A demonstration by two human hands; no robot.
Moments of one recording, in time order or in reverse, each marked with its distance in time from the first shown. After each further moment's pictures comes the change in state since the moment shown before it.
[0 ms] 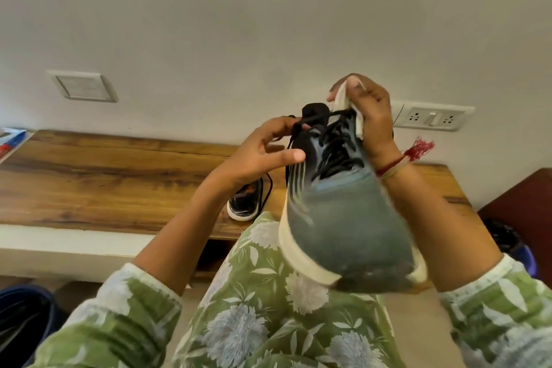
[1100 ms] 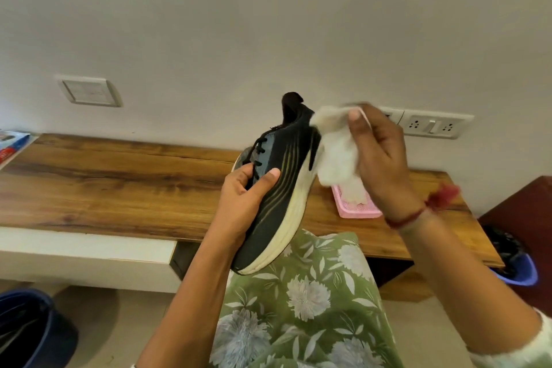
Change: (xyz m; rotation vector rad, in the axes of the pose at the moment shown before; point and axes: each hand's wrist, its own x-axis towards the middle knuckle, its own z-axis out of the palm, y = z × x) left_hand -0.058 -0.008 0.027 -0.414 0.446 -0.213; right_hand -0.052 -0.040 0.018 -0.210 0.103 0.025
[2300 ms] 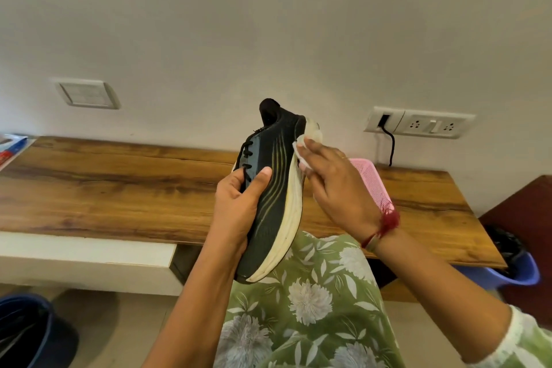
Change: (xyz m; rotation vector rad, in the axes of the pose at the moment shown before) left_hand -0.003 0.014 0.008 -0.114 0.159 -0.096; right_hand -0.020 0.050 0.018 -0.839 -0.353 -0.027
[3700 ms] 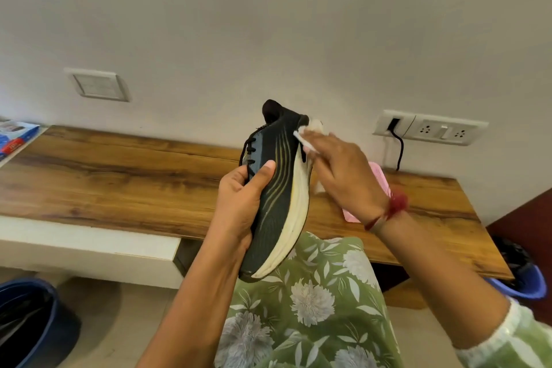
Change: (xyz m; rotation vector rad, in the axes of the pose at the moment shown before) left_hand -0.002 0.011 -0.001 -0.135 0.042 -0.105; right_hand 0.023 -0.006 -0.009 0.060 -0.025 -0.036
